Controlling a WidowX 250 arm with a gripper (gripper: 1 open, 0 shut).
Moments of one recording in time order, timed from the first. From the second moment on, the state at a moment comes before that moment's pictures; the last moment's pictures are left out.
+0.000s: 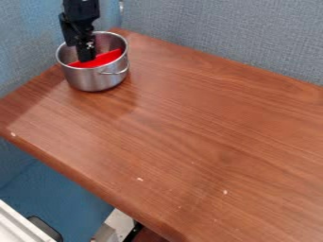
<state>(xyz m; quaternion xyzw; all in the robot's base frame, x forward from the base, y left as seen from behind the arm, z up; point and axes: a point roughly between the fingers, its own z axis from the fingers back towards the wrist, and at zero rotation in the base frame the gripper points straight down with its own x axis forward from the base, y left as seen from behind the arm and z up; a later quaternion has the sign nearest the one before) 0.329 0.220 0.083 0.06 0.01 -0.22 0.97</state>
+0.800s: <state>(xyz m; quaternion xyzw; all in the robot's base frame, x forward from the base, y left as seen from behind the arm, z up) 0.325 0.212 0.078 0.08 0.00 -0.15 0.99</state>
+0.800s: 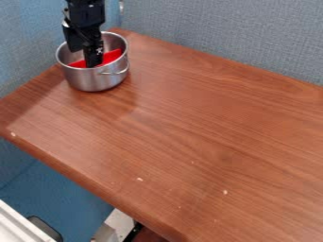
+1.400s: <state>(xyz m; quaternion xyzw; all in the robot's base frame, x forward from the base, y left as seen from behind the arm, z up) 0.323 0.189 0.097 0.08 0.01 -0.07 0.99</state>
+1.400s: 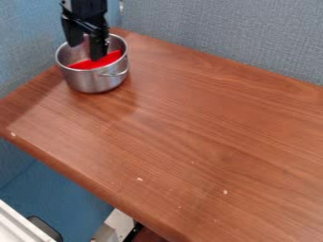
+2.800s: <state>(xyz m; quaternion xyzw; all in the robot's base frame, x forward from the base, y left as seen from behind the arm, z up) 0.329 0.174 0.103 0.11 0.04 0.17 0.98</state>
